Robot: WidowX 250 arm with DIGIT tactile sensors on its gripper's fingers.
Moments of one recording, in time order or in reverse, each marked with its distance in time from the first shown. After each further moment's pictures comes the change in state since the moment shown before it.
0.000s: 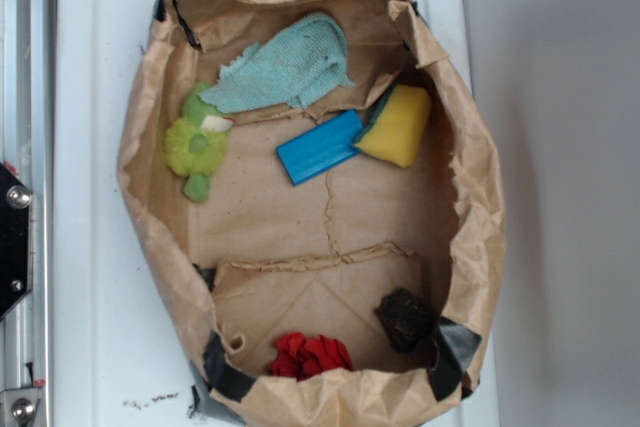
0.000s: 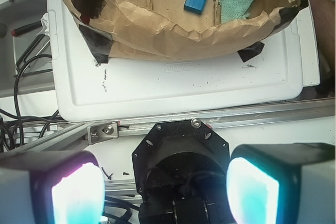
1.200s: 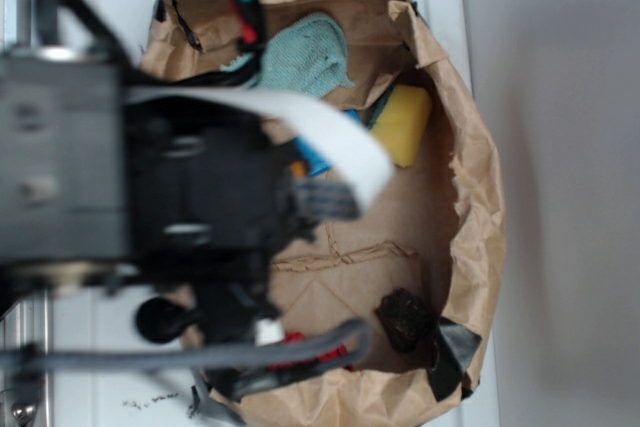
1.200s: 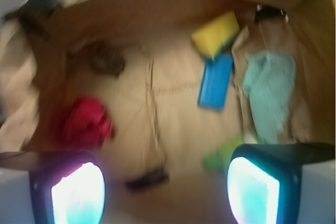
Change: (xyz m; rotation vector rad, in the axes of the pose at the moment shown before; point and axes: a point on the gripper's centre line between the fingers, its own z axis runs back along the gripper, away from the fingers) arm 0.130 0.012 -0.092 -0.004 -0.188 0.151
